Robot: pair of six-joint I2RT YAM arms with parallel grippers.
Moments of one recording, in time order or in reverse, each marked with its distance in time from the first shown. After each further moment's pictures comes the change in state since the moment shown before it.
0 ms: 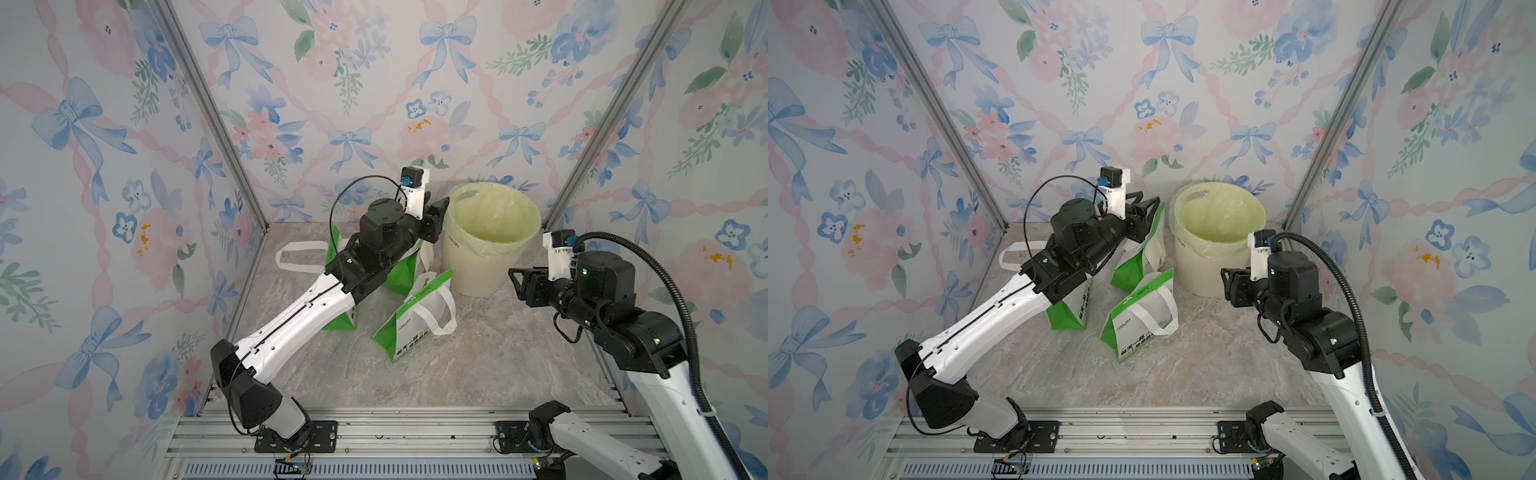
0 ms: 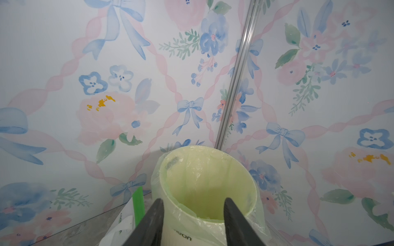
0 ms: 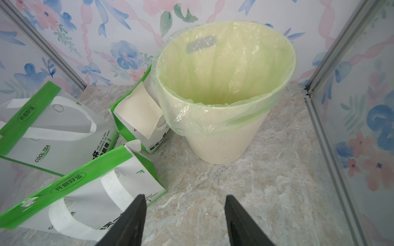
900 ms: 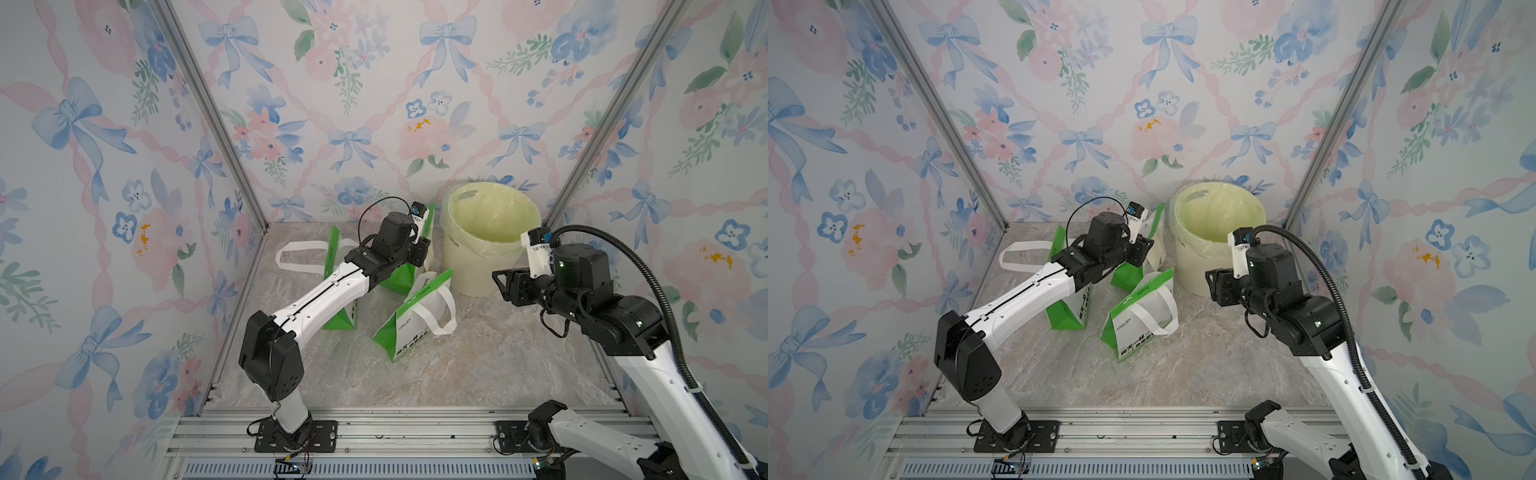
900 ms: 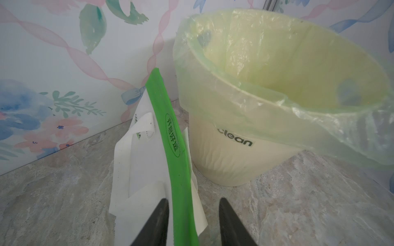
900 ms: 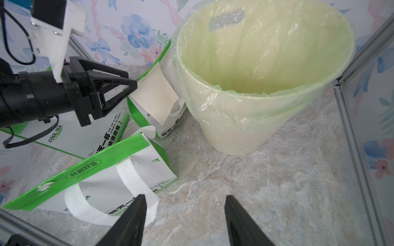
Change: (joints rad) left arm 0.106 0.198 -0.068 -0.219 0.116 0.078; right arm 0.077 0.080 0.048 -0.048 0.000 0.030
